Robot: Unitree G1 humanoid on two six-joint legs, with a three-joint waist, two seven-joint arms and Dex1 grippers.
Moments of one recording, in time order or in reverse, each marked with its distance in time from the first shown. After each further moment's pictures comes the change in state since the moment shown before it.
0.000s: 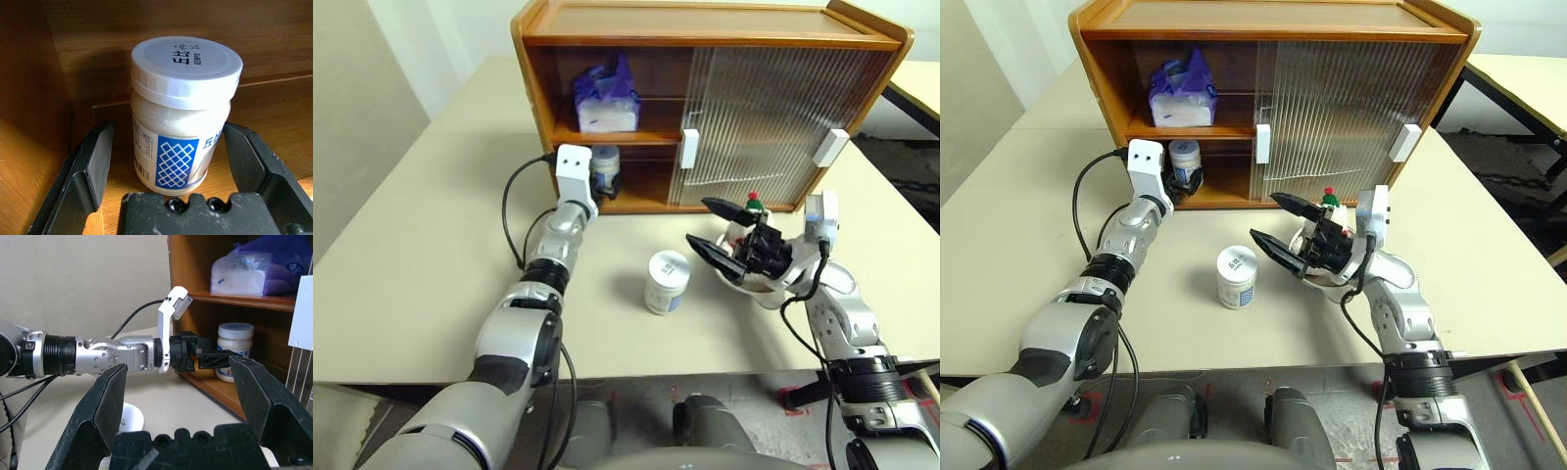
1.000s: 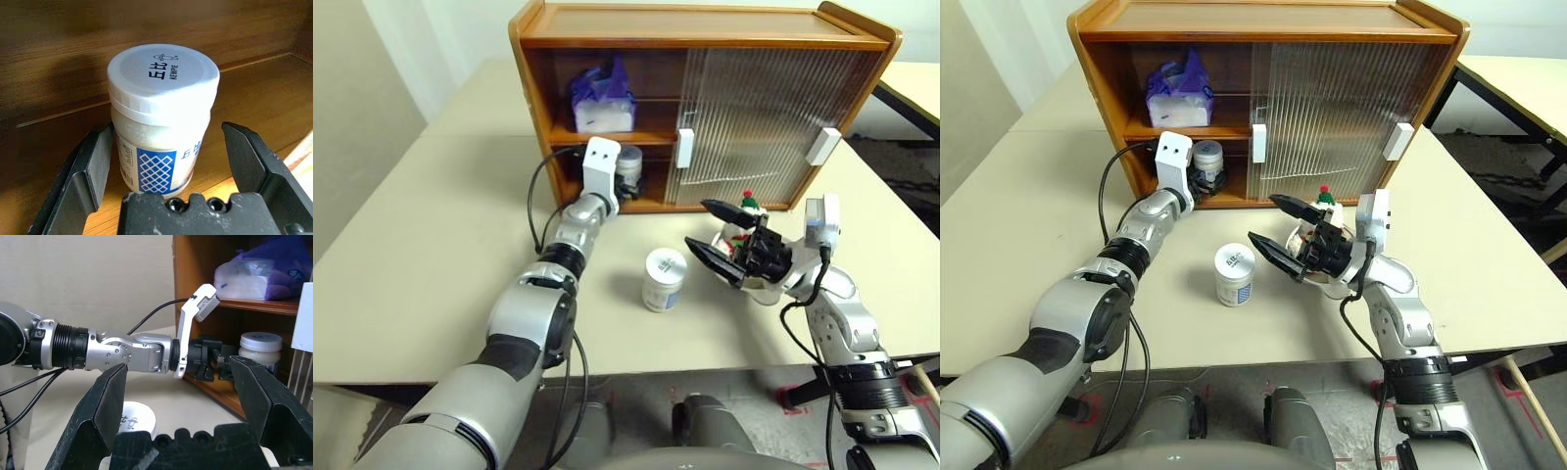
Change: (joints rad) left arm -0.141 -0.054 -0.039 0.192 0.027 0.009 -0.101; right arm 0.029 0.007 0.006 -0.037 -0.002 -0.004 -0.018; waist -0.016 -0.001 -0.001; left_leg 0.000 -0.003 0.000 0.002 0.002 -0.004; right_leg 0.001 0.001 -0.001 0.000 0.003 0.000
